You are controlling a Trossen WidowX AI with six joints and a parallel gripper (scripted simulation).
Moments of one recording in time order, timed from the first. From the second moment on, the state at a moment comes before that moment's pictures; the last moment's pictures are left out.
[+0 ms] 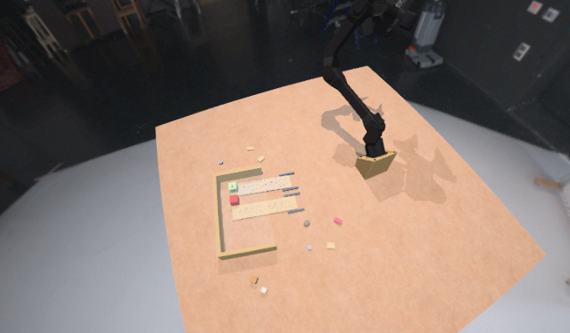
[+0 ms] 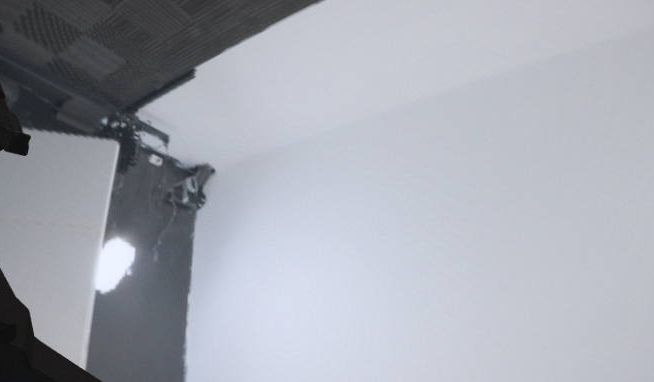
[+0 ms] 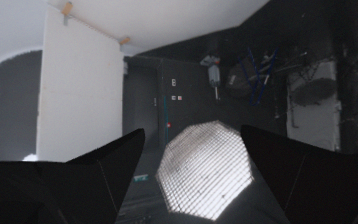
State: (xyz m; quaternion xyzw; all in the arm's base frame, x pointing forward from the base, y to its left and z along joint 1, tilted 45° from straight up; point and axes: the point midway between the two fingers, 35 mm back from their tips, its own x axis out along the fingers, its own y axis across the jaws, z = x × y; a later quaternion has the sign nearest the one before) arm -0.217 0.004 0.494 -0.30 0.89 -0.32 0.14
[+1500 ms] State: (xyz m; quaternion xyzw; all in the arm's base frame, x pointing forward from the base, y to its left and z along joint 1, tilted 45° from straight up) arm 0.099 0.374 0.192 0.58 0.08 -0.60 -0.55
